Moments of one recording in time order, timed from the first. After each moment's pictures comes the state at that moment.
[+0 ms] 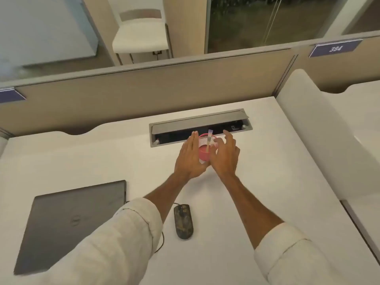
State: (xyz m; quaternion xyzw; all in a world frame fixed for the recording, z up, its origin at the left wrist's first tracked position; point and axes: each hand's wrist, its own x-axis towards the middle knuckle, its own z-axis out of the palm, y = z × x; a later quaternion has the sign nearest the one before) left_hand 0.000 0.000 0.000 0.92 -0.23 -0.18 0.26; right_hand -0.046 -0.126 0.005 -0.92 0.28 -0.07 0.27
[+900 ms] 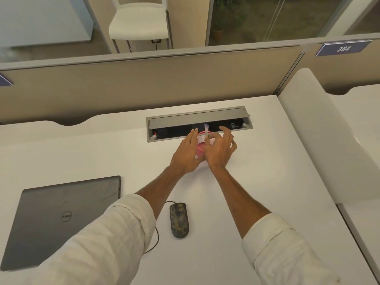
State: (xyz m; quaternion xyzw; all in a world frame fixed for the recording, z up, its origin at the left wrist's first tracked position) left_hand 0.024 0.007 -0.019 0.89 -0.24 -0.23 0.30; right_hand -0.011 -0.117 -0.008 -0.88 0.36 -0.10 0.31
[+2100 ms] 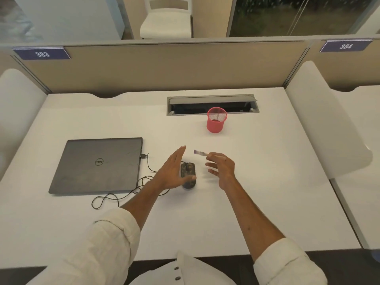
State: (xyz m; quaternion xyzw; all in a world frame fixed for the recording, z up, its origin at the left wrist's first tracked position) left_hand -0.165 0.162 -0.011 0.90 -0.24 -0.22 0.29; right_hand -0.208 -0.059 -0.010 -0.53 0.40 0.02 0.75
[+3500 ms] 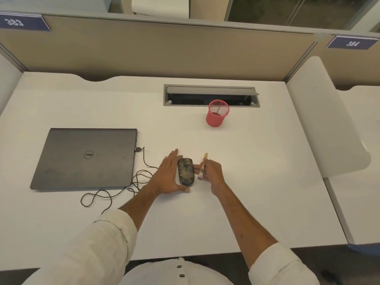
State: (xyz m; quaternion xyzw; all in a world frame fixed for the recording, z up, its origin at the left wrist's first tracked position) left_hand -0.171 0.176 -0.040 0.90 -0.23 -0.26 0.26; right_hand -0.203 -0.014 -0.023 -0.58 0.44 0.11 0.67
